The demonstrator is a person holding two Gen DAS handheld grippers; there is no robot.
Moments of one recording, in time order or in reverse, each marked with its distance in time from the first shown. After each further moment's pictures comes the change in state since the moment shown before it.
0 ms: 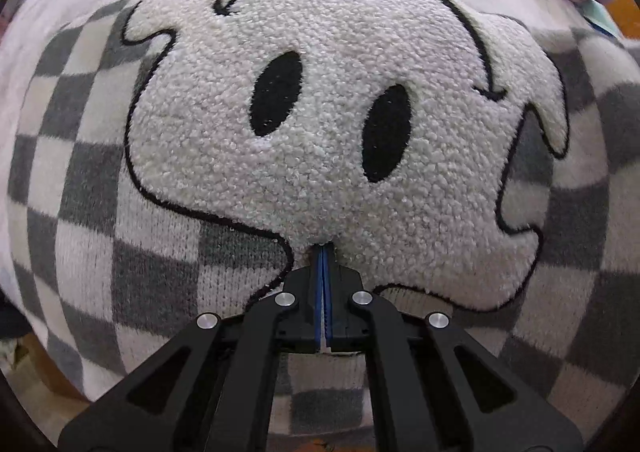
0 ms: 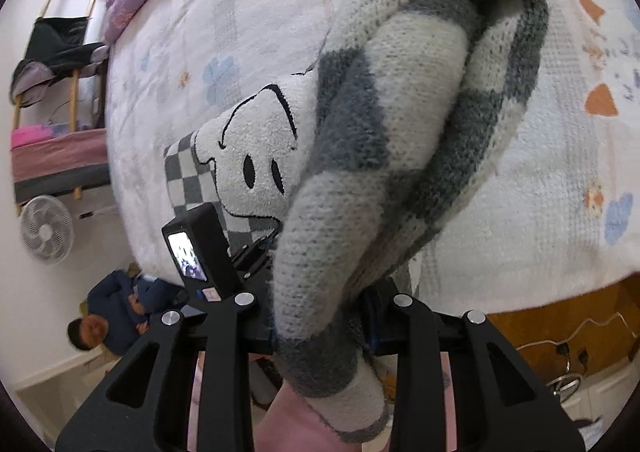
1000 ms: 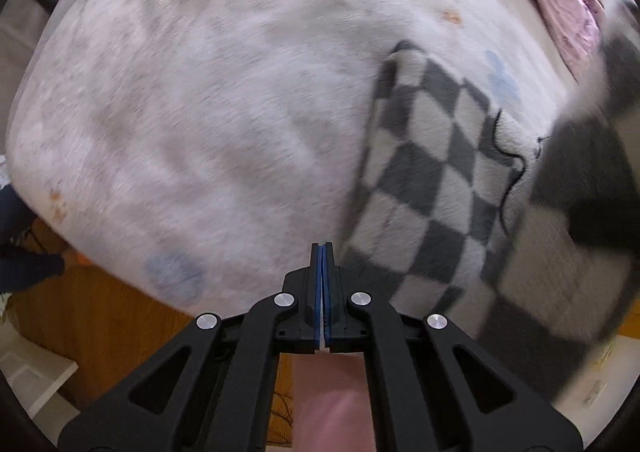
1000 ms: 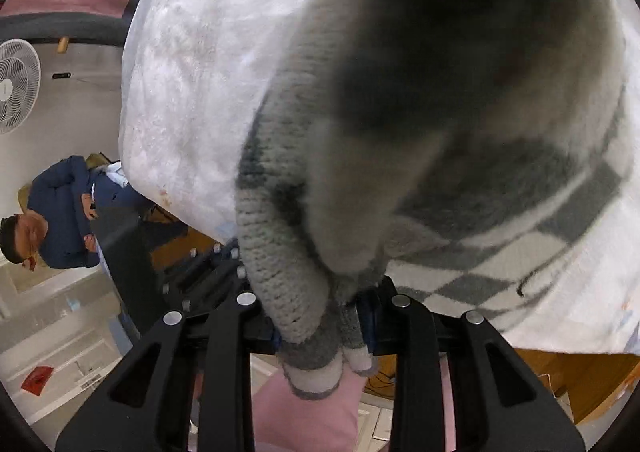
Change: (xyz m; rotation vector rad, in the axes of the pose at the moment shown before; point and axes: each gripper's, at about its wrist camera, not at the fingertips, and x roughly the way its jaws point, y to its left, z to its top) left arm -0.141 0.328 -0.028 -0.289 -0.006 -0.027; right arm 0.178 0.317 -0.014 -0.423 0.255 -0.190
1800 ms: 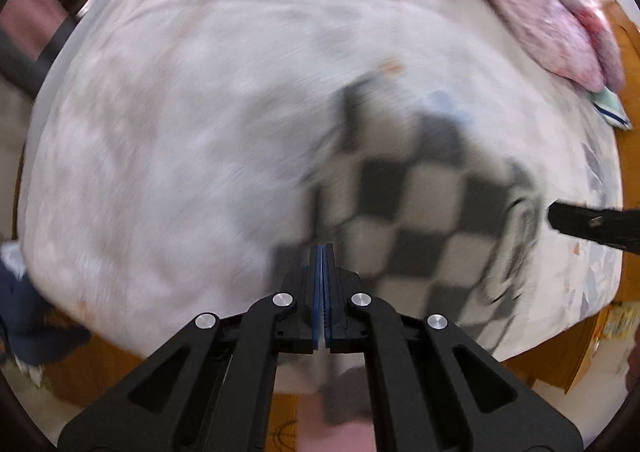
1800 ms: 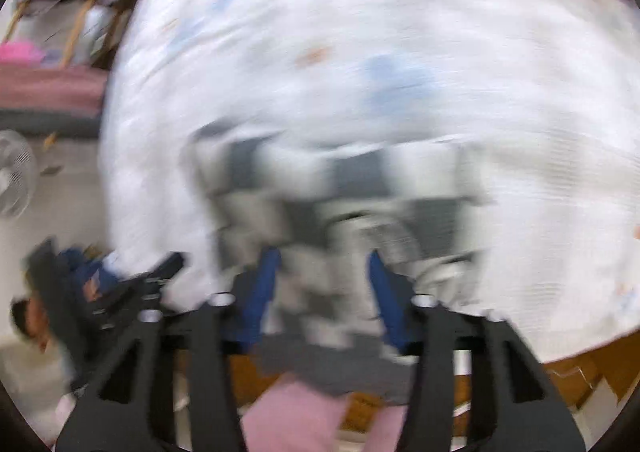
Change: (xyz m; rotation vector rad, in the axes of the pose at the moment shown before) left arm -0.048 -0.093 0.071 0.215 -0.108 0.003; right arm -0.073 -0.144 0.009 0.247 -0.280 -0.034
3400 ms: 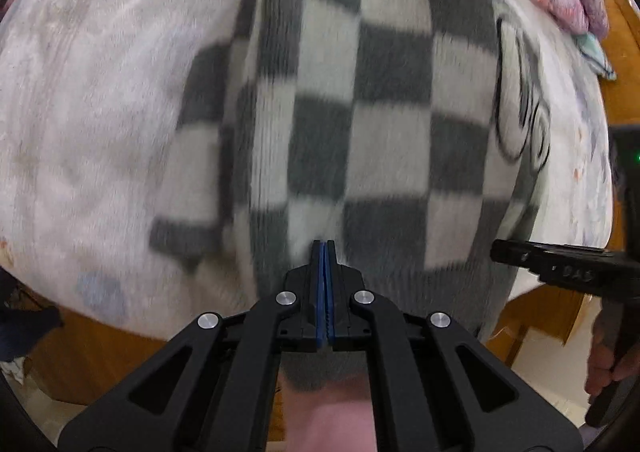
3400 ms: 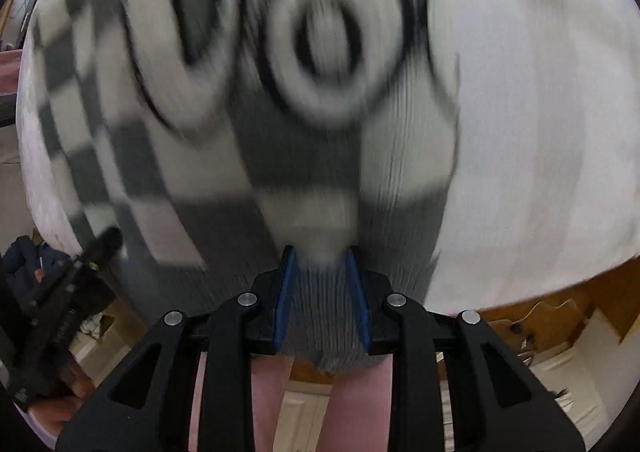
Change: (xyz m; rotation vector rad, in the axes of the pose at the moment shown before) left arm 0.092 -0.011 -0.116 0.062 0.189 -0.085; right arm 0.127 -0.055 -0.128 0.071 0.227 -0.143
